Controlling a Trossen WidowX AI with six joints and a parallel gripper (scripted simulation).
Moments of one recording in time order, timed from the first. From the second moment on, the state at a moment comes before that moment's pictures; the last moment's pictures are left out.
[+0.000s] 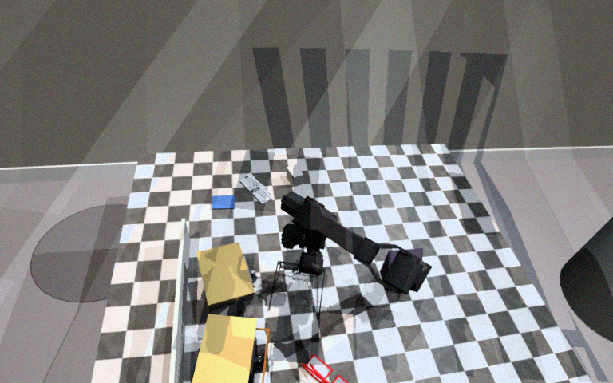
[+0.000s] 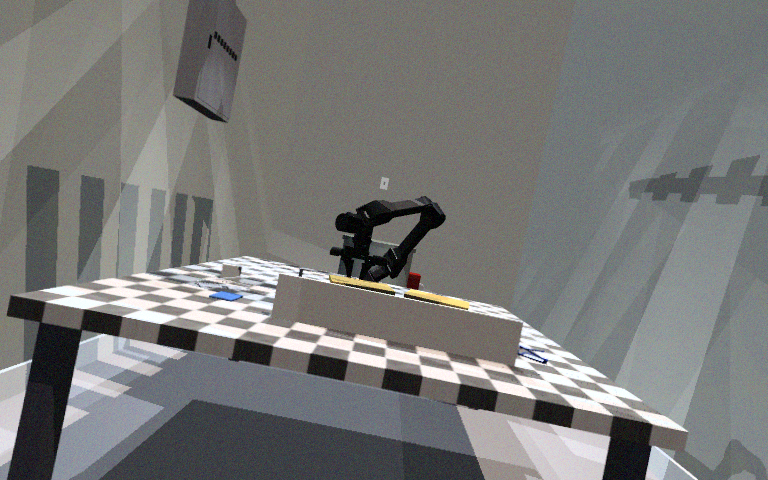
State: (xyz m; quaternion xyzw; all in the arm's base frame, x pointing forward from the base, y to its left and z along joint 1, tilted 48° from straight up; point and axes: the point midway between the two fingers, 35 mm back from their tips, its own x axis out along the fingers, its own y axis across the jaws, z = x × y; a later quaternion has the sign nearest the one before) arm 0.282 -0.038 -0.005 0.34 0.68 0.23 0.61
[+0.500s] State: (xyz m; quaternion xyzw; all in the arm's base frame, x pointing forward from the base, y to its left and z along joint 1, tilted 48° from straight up) arm 0.283 -0.037 0.001 0.34 0.68 0.23 0.60
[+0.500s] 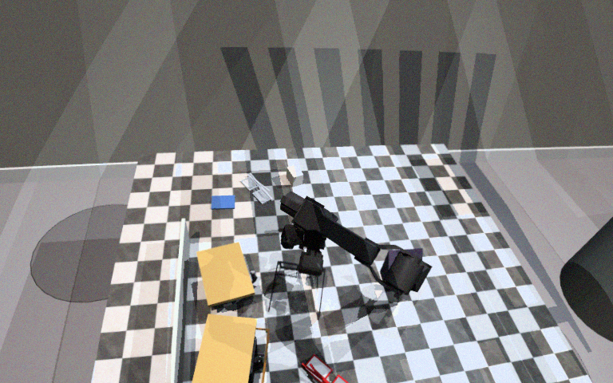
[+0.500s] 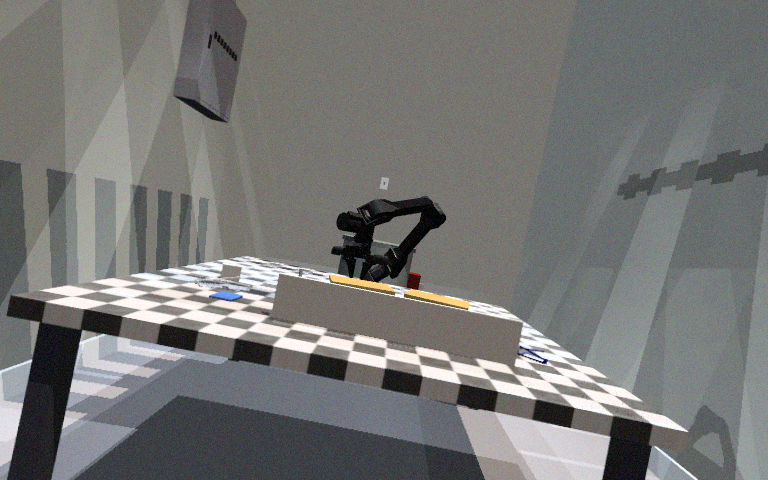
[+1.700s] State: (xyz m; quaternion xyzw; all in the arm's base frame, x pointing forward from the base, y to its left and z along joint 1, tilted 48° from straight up) arm 0.285 -0.005 -0.028 0.34 0.68 0.23 0.61
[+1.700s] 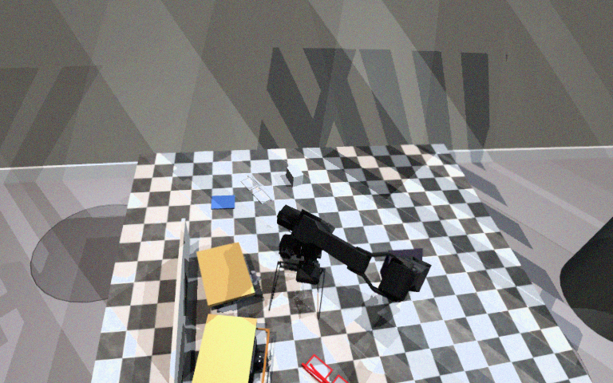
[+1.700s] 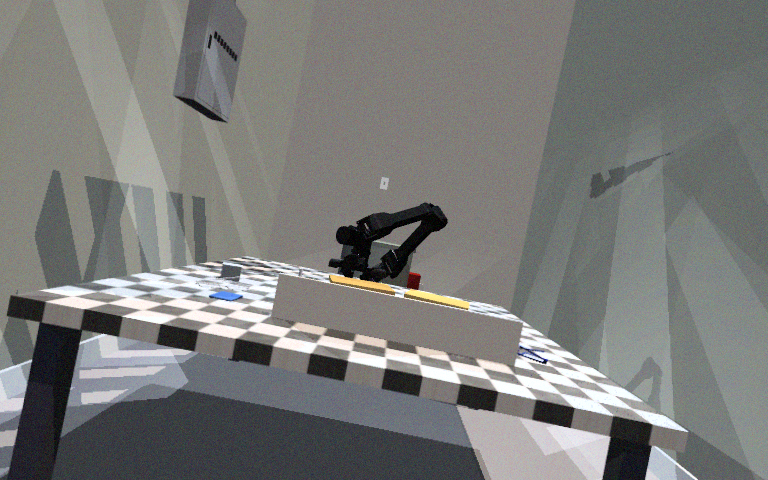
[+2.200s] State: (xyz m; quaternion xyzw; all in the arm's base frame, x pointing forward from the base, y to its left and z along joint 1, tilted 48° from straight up) arm 0.283 0.005 -0.036 0.34 0.68 0.23 0.61
